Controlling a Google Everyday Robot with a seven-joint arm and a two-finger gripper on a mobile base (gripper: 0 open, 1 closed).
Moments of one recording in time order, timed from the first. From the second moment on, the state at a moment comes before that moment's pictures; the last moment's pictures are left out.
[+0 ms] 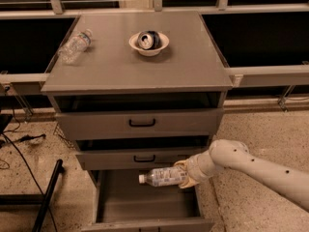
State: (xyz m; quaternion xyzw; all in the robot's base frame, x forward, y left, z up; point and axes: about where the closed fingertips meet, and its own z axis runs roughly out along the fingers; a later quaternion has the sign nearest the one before) arm 0.543 -0.121 0.452 -0.78 0.56 0.08 0.26
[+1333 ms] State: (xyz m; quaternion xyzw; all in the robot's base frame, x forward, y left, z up) arm 0.533 -0.098 0.342 -0.78 0.56 0.12 0.26
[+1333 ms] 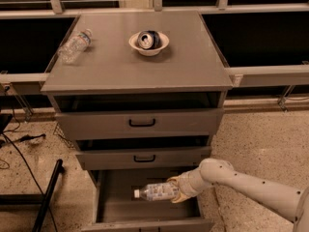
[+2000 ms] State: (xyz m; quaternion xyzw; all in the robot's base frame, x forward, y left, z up) arm 0.525 -0.065 0.258 -0.77 0.56 0.15 0.27
